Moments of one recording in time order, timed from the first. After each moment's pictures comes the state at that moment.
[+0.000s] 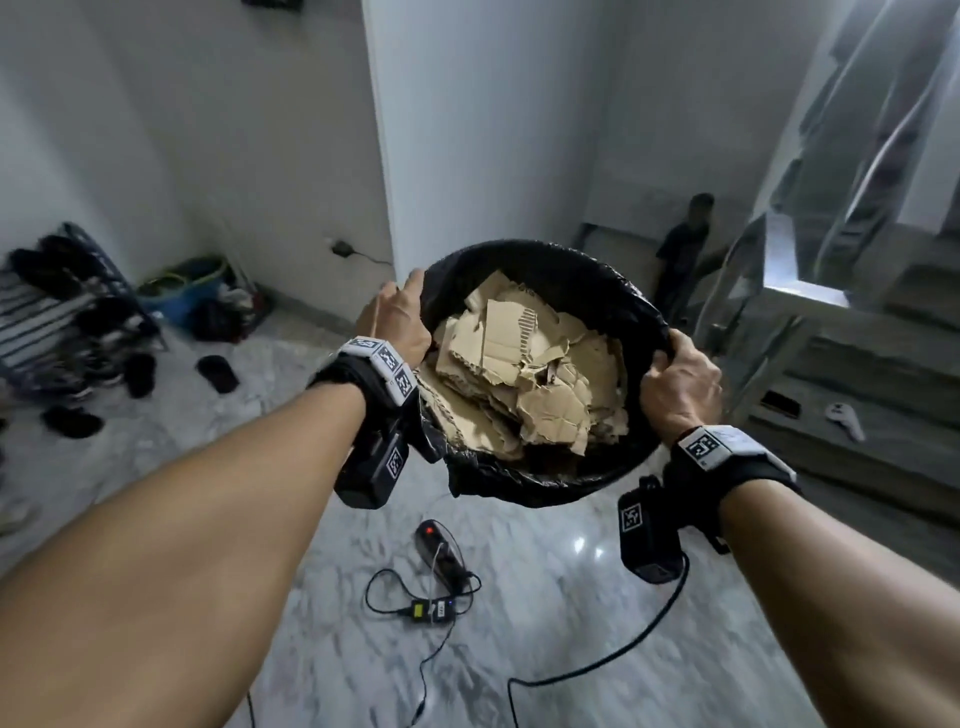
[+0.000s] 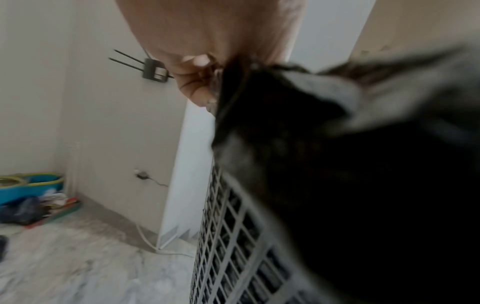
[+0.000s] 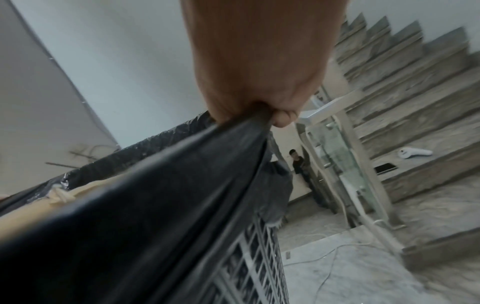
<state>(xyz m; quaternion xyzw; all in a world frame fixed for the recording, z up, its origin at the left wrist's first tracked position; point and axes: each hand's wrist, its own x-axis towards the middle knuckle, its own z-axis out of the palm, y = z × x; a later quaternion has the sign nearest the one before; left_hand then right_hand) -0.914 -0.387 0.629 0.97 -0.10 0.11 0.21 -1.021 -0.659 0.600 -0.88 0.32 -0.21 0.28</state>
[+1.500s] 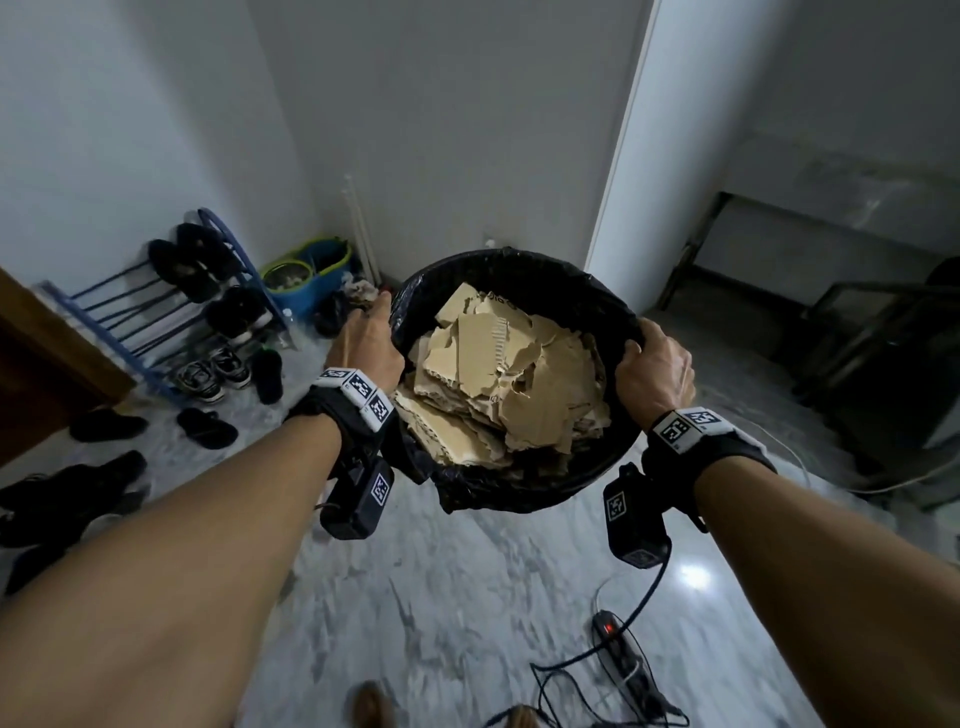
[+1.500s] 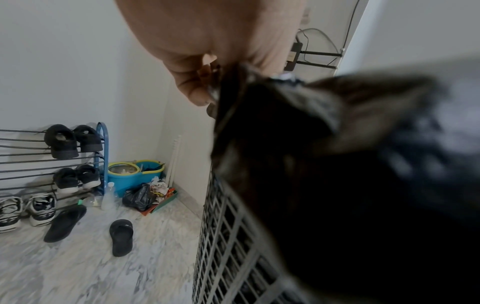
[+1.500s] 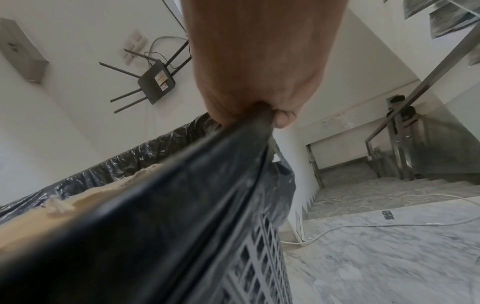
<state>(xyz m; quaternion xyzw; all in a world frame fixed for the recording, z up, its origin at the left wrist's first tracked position) -0.517 0.045 0.559 0.98 0.03 0.07 0.18 -0.547 -0.241 0.546 -0.92 0.24 -0.09 0.30</state>
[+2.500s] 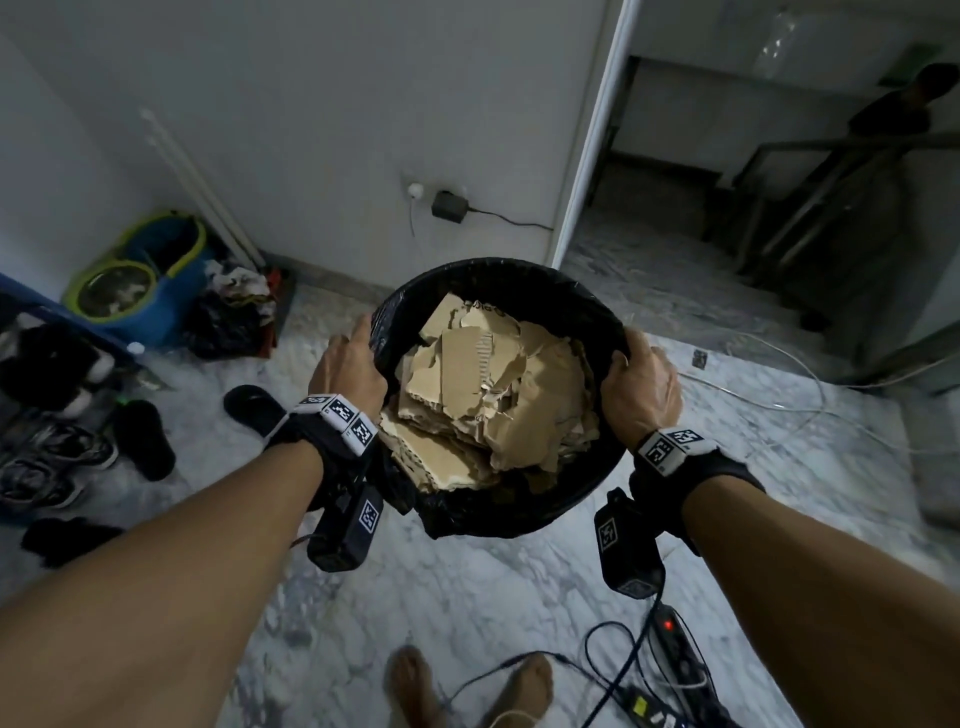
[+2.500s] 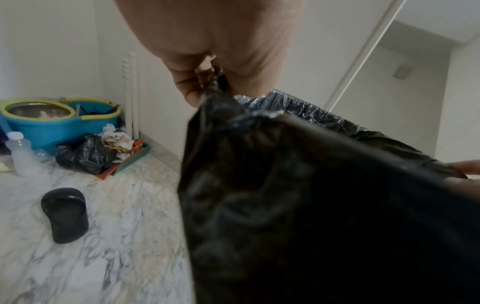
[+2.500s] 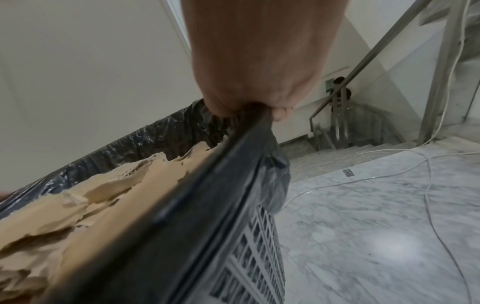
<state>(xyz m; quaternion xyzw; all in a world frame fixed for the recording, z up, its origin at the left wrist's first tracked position) -0.202 0.051 0.340 0.98 -0.08 -0.05 0.19 -0.310 -0.216 0.336 -0.90 0.37 -0.05 0.25</state>
